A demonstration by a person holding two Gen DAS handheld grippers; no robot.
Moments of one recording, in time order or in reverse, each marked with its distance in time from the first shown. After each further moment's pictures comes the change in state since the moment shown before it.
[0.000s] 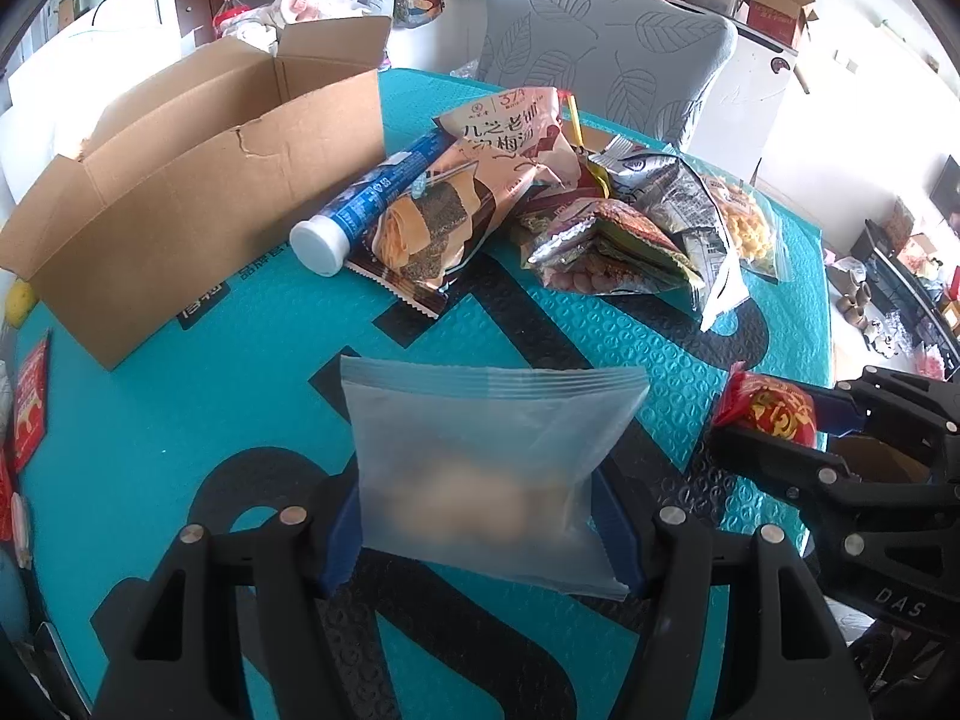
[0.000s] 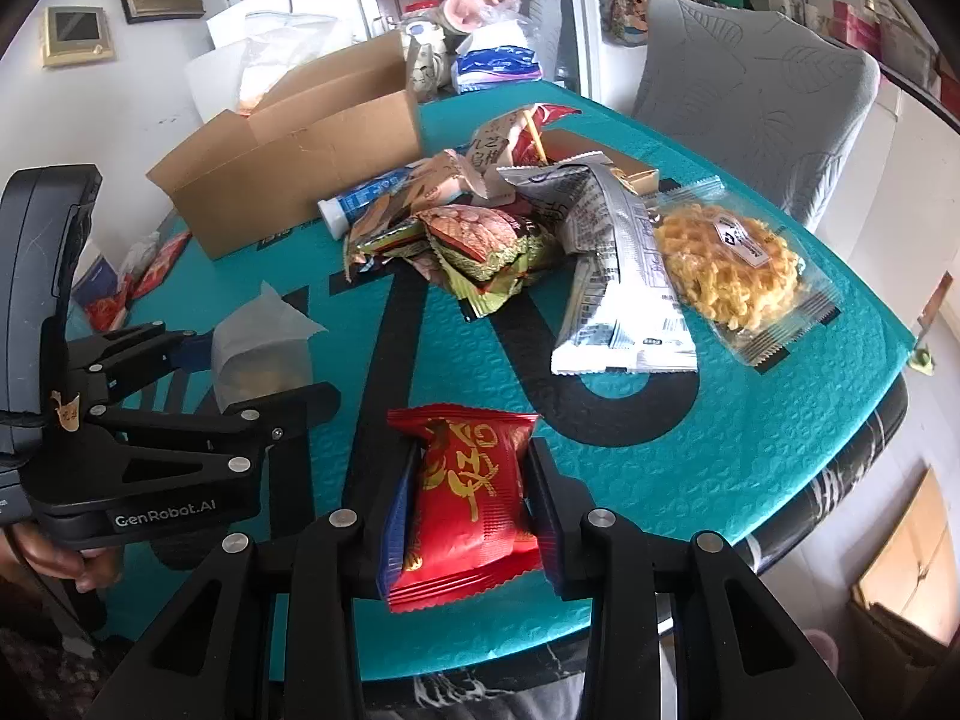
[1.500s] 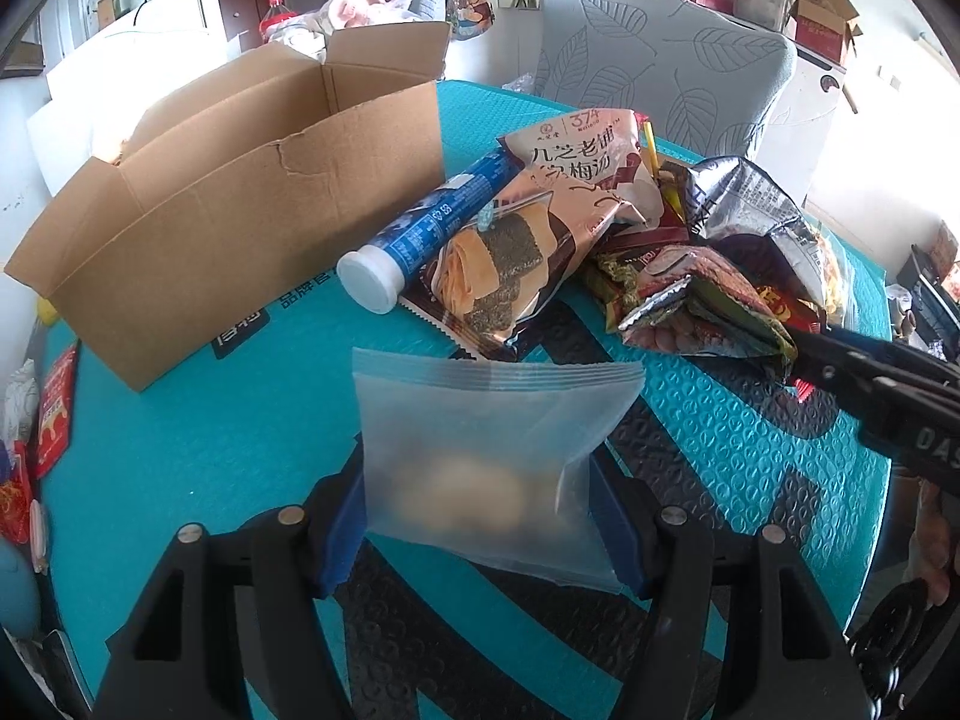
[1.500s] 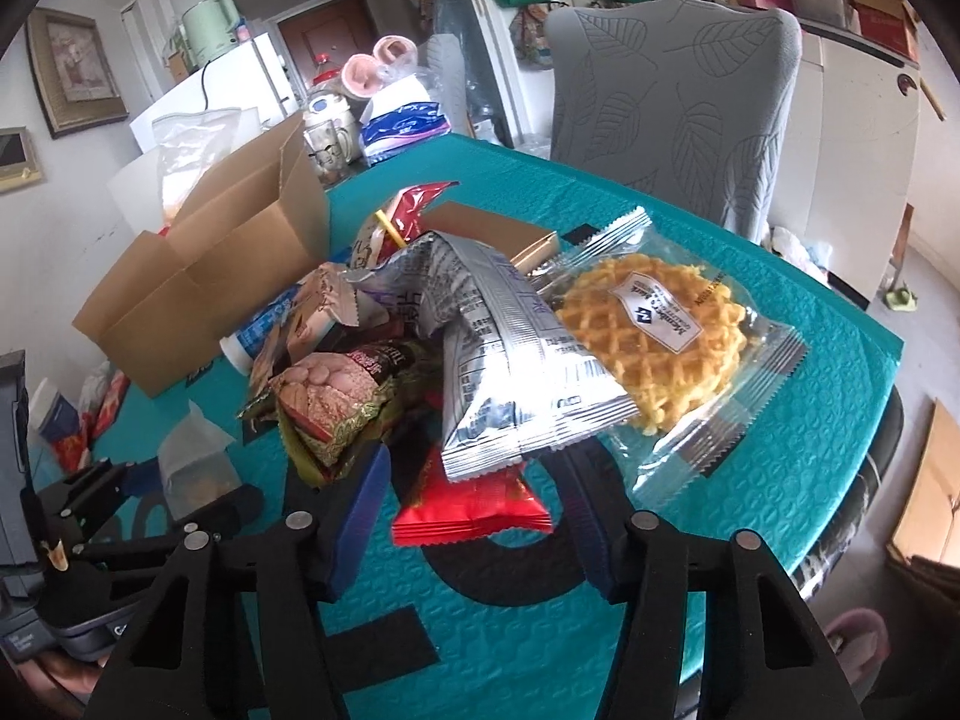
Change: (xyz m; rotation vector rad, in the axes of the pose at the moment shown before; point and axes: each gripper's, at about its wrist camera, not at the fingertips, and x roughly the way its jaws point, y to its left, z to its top) left arm 0.017 0.007 0.016 -0.051 -0.033 0.119; right arm 0.023 -0.049 0.039 0.209 -0.101 -0.044
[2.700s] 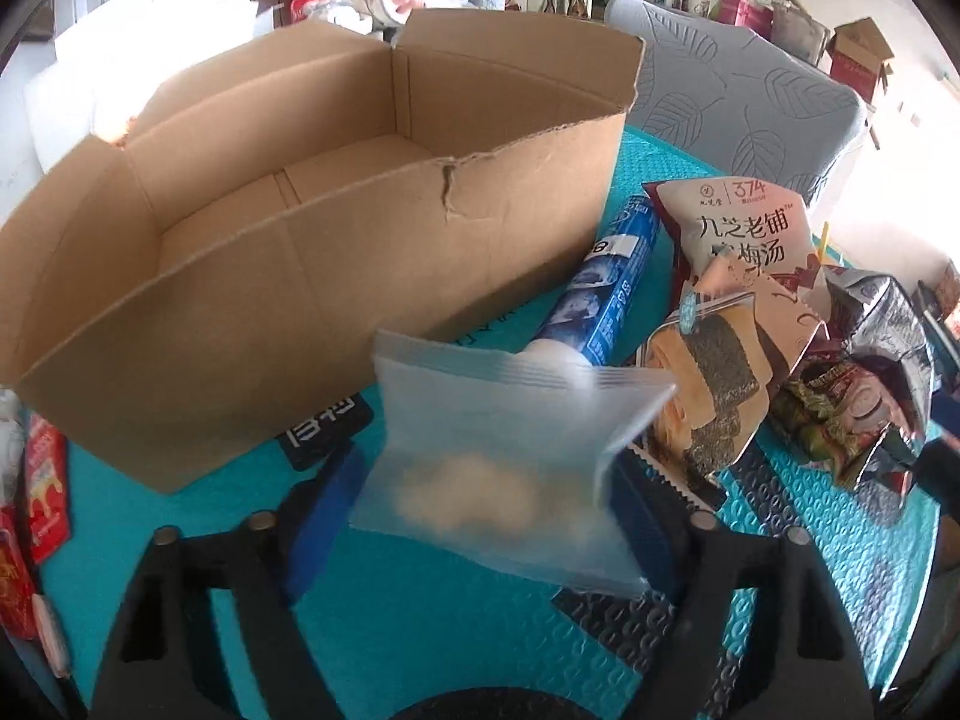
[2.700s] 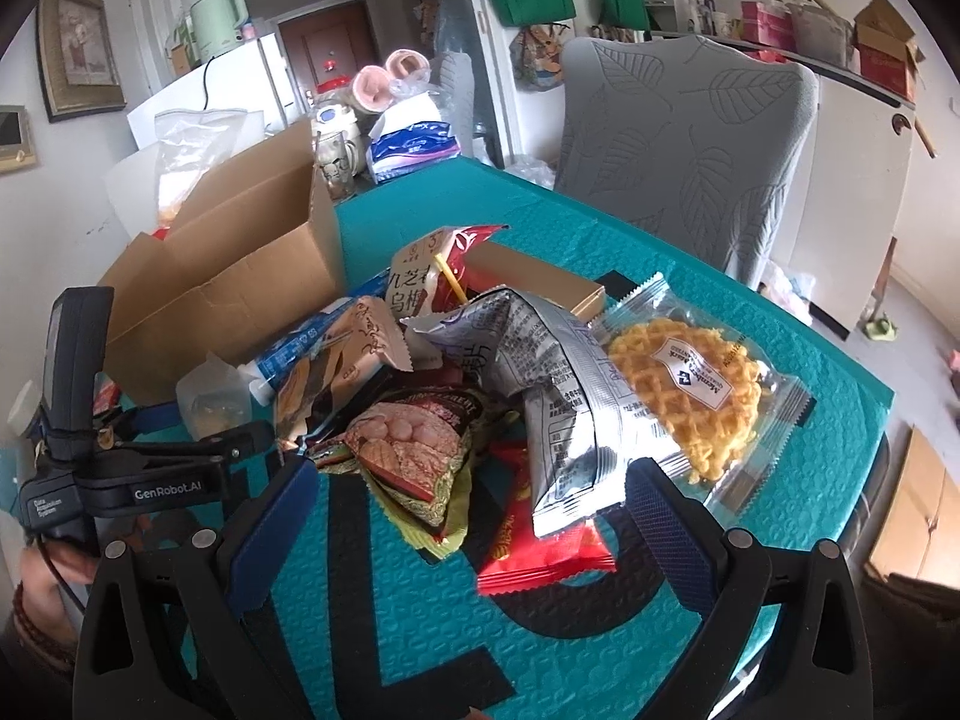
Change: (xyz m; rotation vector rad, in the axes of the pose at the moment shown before) left arm 0.039 0.085 0.044 -0.042 -0.009 0.005; right arm -0.011 0.039 0.018 -0.031 -0.063 -0.088
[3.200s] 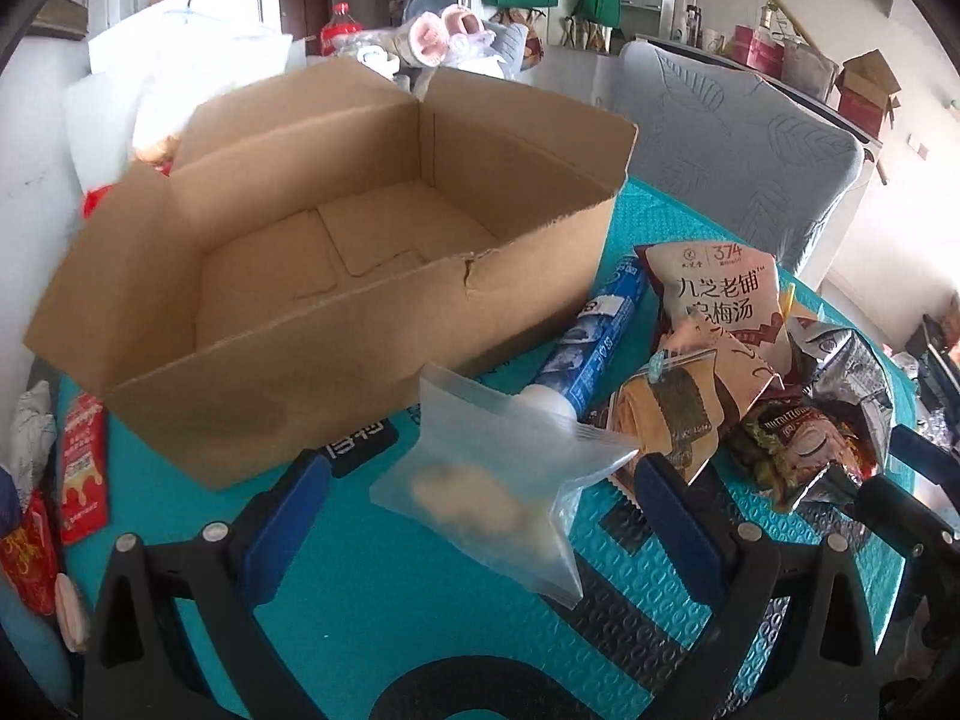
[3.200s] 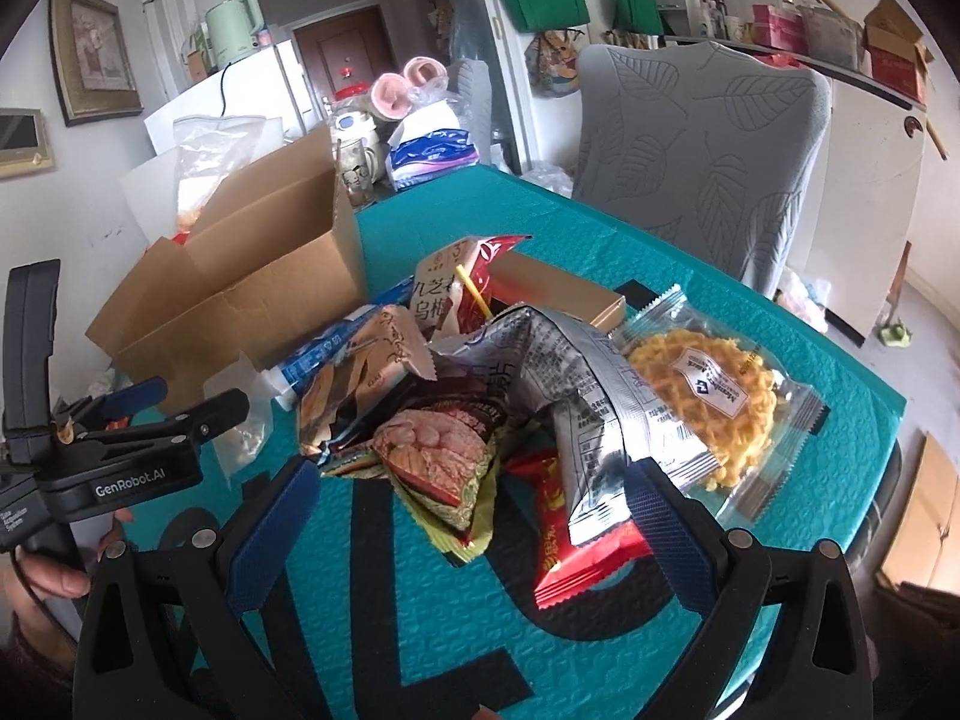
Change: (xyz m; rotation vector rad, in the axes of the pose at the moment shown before) left arm -0.034 0.009 0.005 -0.071 -0.048 -0.020; right arm -0.001 0.007 0.002 -0.001 -0.015 0.058
